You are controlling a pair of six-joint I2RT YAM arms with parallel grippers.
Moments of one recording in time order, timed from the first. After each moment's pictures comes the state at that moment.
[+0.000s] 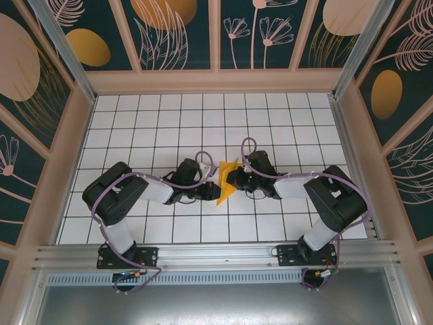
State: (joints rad) left arm -0.70 1.79 0.62 0.43 0.62 -0.66; right arm 0.62 1.61 0.58 0.31 -0.44 0.99
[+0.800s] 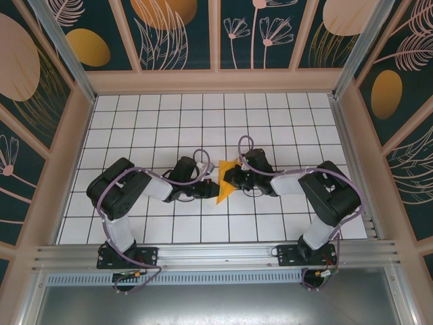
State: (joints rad) left arm -0.66 1.85 0.62 0.50 0.73 -0.74; right arm 0.62 1.68 0.62 0.34 -0.46 1.00
